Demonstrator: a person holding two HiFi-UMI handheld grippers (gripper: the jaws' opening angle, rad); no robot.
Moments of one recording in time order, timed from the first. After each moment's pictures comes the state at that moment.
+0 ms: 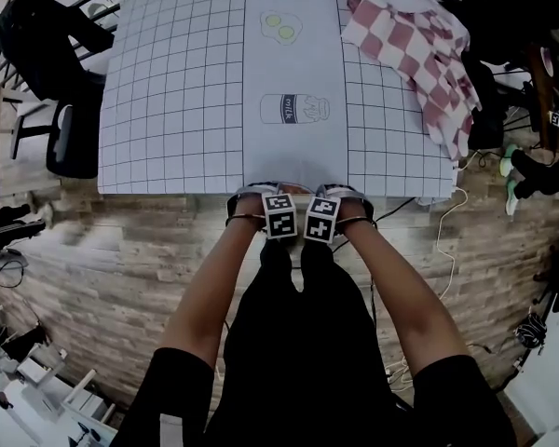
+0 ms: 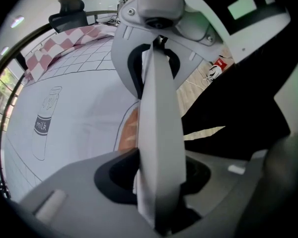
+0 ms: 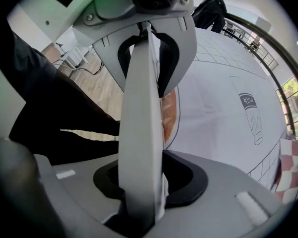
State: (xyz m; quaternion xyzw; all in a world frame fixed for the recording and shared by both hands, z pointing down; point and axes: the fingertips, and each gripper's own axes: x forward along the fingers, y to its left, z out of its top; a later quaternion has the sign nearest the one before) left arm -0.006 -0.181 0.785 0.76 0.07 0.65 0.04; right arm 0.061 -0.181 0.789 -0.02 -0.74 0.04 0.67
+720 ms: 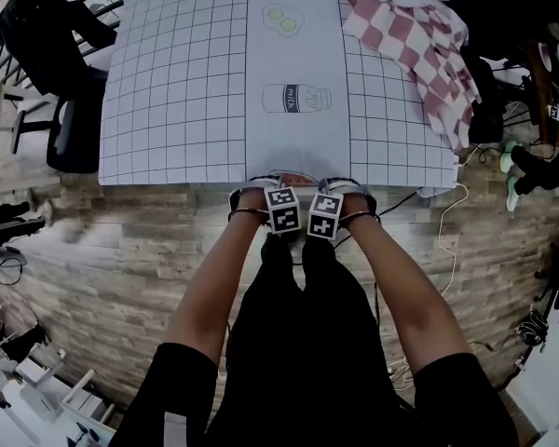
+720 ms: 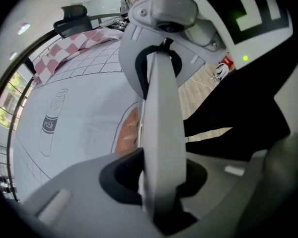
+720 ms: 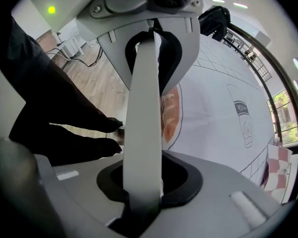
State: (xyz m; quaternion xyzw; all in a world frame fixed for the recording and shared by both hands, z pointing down) left arm -0.006 -0.176 0.786 0.76 0.02 0.65 0.02; right arm 0.062 -0.176 0.790 0.02 -0.74 -0.01 0.68
